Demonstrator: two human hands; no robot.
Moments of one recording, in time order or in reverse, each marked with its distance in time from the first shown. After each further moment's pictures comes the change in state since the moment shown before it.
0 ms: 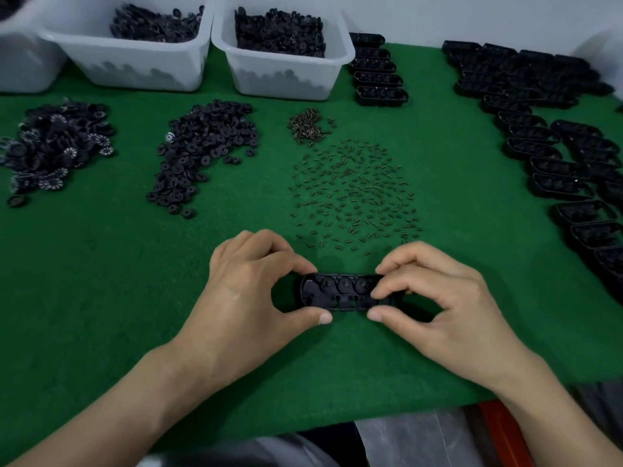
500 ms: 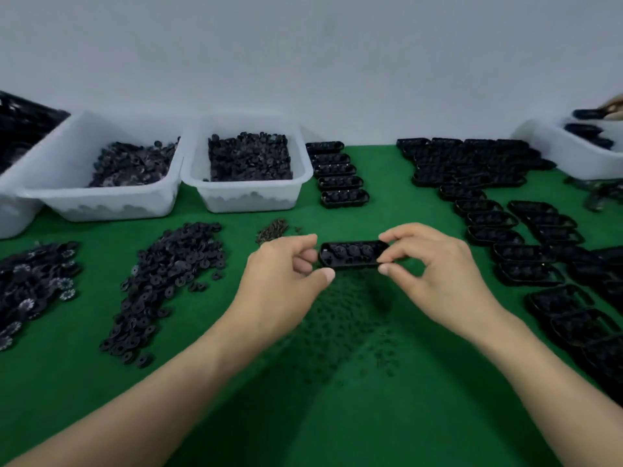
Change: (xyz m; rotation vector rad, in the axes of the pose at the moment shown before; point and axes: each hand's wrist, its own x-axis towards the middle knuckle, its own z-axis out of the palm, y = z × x) left_hand 0.138 0.027 -0.001 -0.359 0.097 -0.140; right_hand 0.103 0.063 -0.058 -0.240 0.251 0.122
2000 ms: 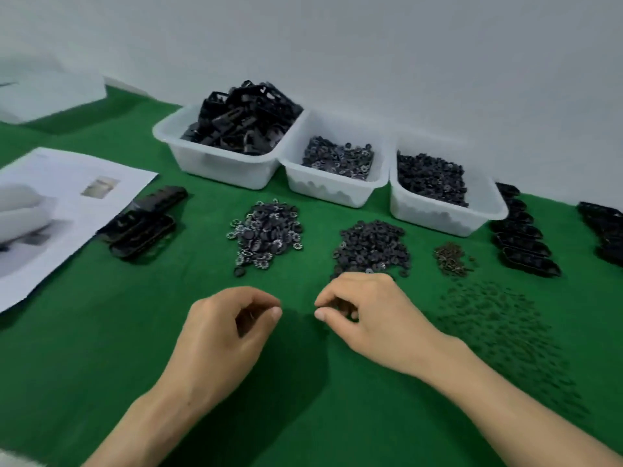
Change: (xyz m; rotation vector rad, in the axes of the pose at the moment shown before) left_hand -0.151 -0.098 -0.164 0.182 0.444 -0.156; right_hand 0.016 -0.204 0.128 0.093 -0.581 -0.423
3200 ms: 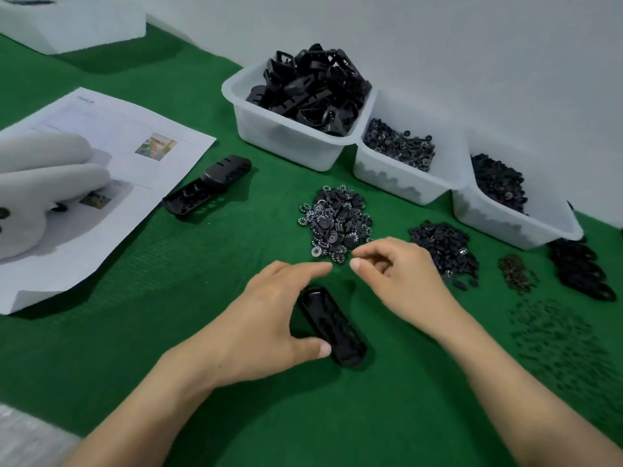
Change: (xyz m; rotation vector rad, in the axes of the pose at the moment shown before) left_hand 0.024 -0.072 -0.052 -0.015 -0.418 0.120; right_hand 0.081 -0.029 0.046 0.083 0.167 0.233
